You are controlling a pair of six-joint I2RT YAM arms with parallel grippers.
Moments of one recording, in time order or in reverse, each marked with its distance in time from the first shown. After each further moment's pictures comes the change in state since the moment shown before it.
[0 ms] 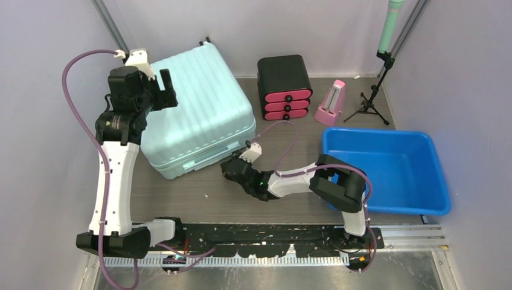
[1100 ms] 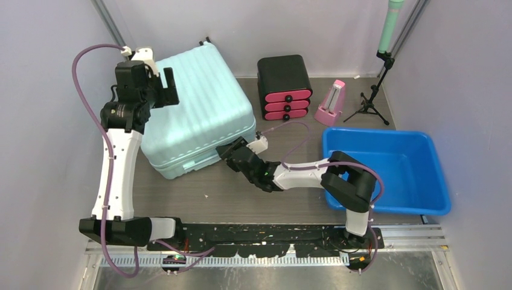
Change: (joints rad) left arm -0.001 0.090 0.059 -0.046 -0.040 0.019; right arm -0.090 -0.124 -0.084 0.003 -0.068 0.207
